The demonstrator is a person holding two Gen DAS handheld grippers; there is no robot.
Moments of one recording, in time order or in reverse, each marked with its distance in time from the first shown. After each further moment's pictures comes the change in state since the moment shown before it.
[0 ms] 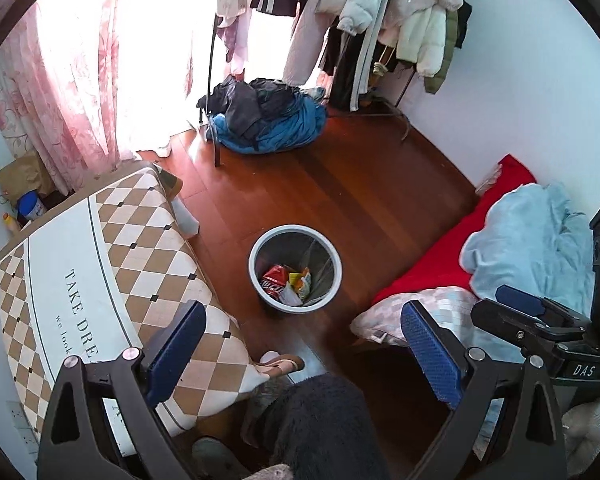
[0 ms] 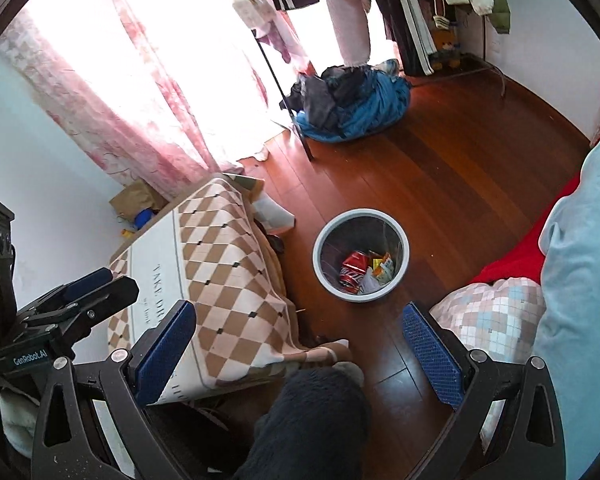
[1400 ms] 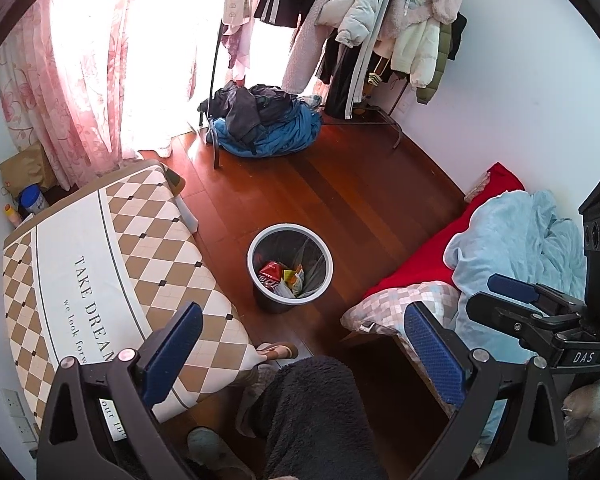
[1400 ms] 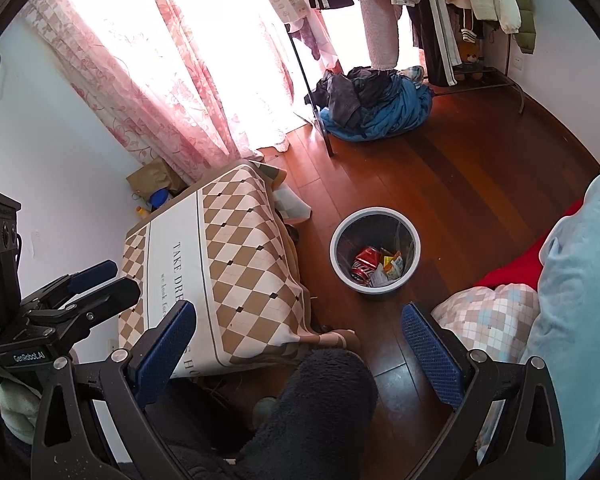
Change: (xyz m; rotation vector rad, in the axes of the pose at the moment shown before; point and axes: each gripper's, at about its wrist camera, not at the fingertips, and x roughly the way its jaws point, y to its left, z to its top) left arm -0.046 0.010 -0.021 -0.015 -0.017 -0.029; right arm -0.031 0.037 -0.016 -0.074 0.026 0.021
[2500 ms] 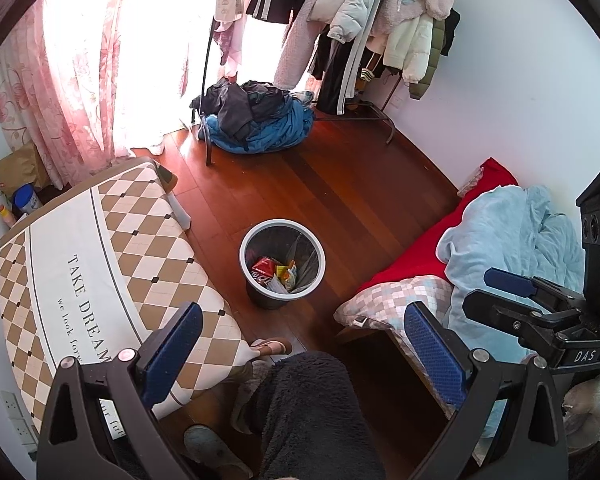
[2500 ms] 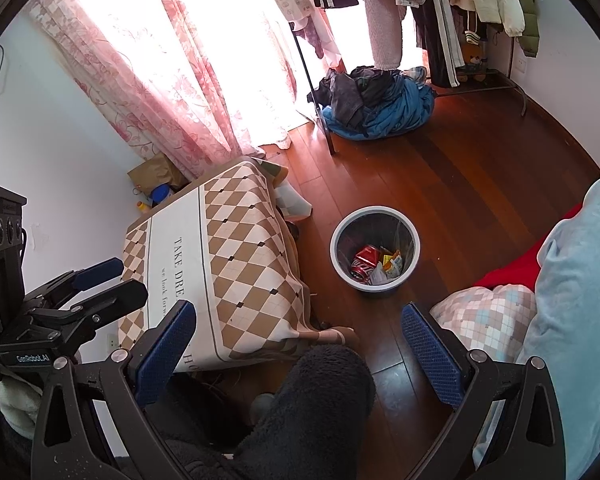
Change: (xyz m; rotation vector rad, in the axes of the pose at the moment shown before) left arm 0.001 -0.003 -0.006 0.009 0.012 -0.021; right arm 0.002 0.007 0.000 -0.012 0.009 -0.002
